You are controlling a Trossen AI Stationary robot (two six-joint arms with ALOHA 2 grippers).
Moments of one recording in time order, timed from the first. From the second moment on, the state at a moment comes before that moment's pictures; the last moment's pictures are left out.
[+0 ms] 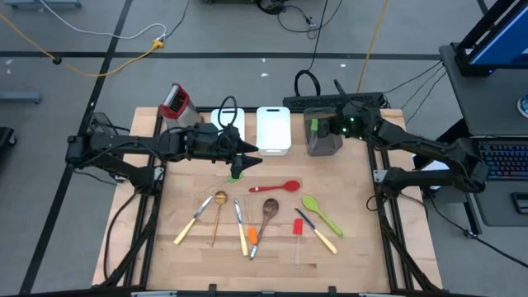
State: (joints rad) left arm 0.10 1.27 0.99 -0.02 0.04 -0.47; right arm -0.58 1.04 0.74 -0.22 0.10 0.57
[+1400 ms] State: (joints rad) left arm 0.10 1.27 0.99 0.01 0.04 -0.48; right arm -0.30 0.36 0.35 -0.21 0.15 0.46
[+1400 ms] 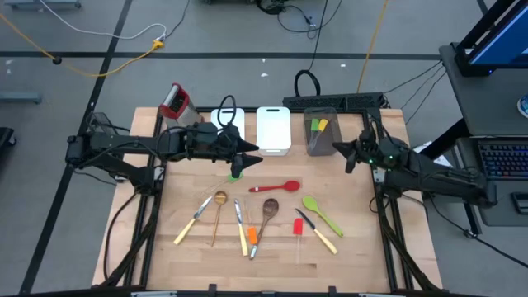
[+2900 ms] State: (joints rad) left arm -0.04 1.27 0.99 -0.69 -0.11 -0.94; right arm -0.29 0.00 0.29 -0.34 0.08 0.31
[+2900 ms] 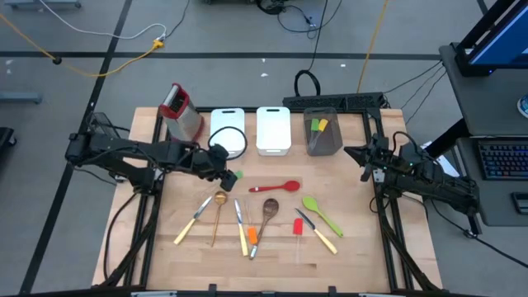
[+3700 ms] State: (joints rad) left arm -0.05 1.41 0.99 -0.80 -0.11 -0.82; right arm -0.29 0.00 0.29 -0.34 0.08 0.33
